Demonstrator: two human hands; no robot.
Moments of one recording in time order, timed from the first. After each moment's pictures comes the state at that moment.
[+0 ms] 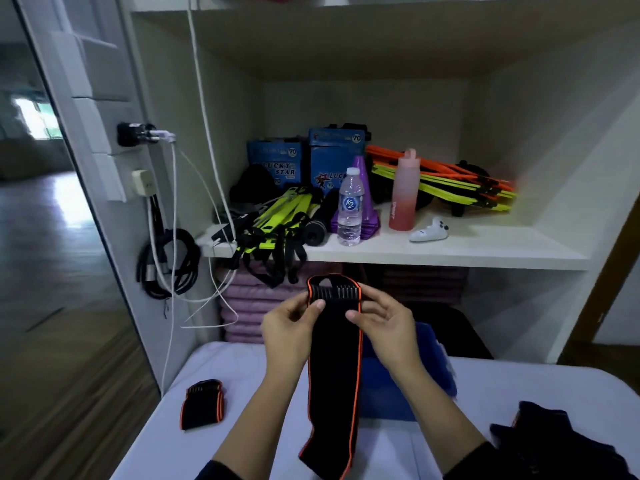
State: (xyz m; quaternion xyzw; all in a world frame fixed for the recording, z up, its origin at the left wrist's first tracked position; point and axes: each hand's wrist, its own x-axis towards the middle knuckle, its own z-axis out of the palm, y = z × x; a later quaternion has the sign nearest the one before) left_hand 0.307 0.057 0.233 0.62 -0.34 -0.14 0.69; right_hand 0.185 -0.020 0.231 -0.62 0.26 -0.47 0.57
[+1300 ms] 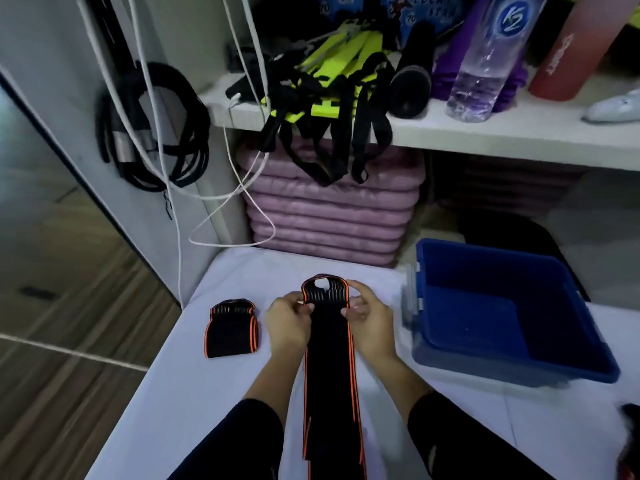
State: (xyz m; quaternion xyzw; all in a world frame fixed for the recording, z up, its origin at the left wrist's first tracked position) left_hand 0.466 0.011 0.007 0.85 -0.22 -0.20 0.43; right_hand 0.361 -0.068 -0.021 -0.70 0.43 -0.30 0.48
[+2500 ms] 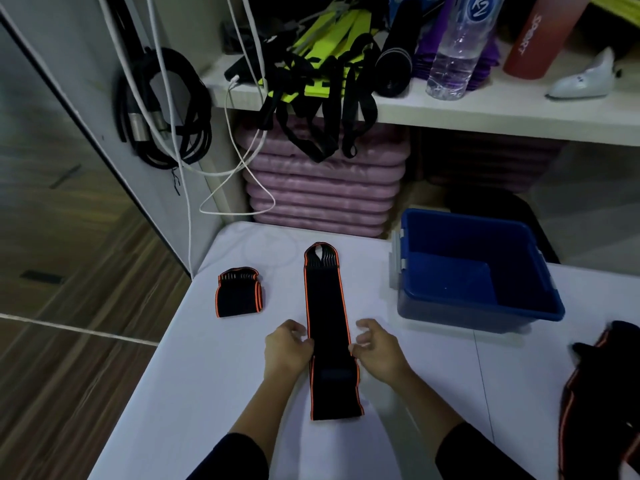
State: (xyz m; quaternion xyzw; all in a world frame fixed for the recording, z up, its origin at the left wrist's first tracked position) left_hand 0.411 0.098 -0.008 0.87 -0.19 -0.33 0.32; right_hand 0.273 -0.003 -0.032 -0.71 0.49 -0.04 0.51
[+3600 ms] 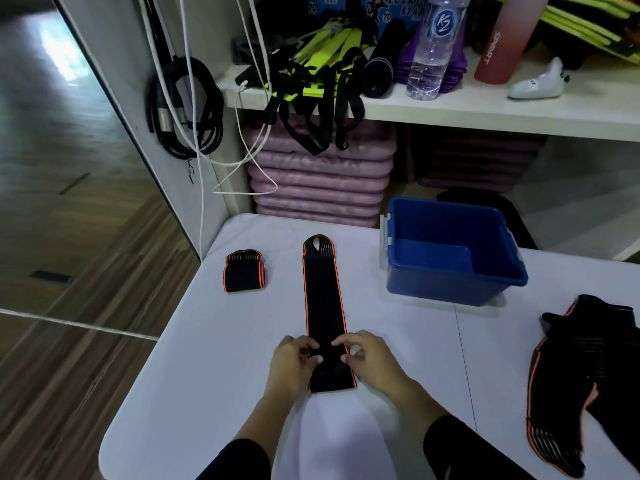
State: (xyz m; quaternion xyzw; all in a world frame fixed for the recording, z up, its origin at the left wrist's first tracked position) left_hand 0.357 0.170 -0.026 0.83 -0.35 -0.28 0.33; right_hand 0.225 0.061 -0.025 -0.81 0.37 -0.06 0.45
